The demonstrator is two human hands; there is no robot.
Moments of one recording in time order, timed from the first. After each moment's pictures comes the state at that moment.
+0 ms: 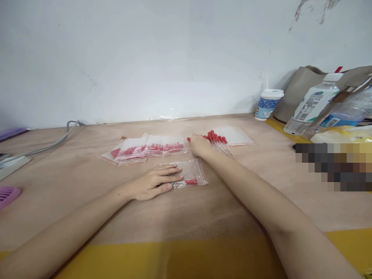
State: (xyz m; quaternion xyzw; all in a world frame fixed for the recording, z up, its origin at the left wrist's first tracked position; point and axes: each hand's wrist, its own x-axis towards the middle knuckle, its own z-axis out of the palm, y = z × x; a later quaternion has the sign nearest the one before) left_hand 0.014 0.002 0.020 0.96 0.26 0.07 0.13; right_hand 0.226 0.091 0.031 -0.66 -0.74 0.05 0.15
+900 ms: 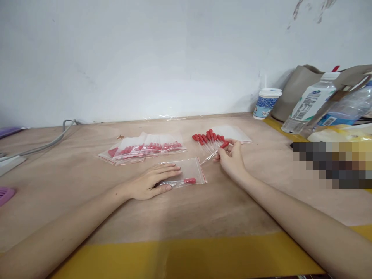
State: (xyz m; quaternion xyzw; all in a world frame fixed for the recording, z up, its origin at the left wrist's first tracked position) left_hand 0.016 0.001 0.019 0.95 0.26 0.10 0.11; right_hand 0.295 0.018 -0.001 -0.55 -0.46 0.35 0.61
